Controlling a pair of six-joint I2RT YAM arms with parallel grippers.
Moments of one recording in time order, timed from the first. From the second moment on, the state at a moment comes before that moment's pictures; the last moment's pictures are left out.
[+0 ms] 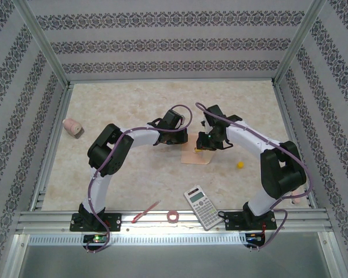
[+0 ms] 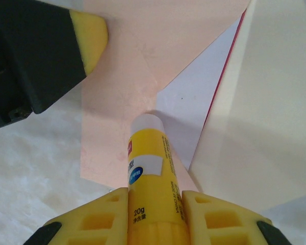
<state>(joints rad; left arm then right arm) -0.62 2.13 1.37 -0.13 0.27 -0.63 0.40 1.63 1.10 -0.76 -0.25 0.44</state>
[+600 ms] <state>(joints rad) -0.62 2.13 1.37 -0.13 0.27 -0.63 0.38 1.71 1.18 -0.76 -0.26 0.43</state>
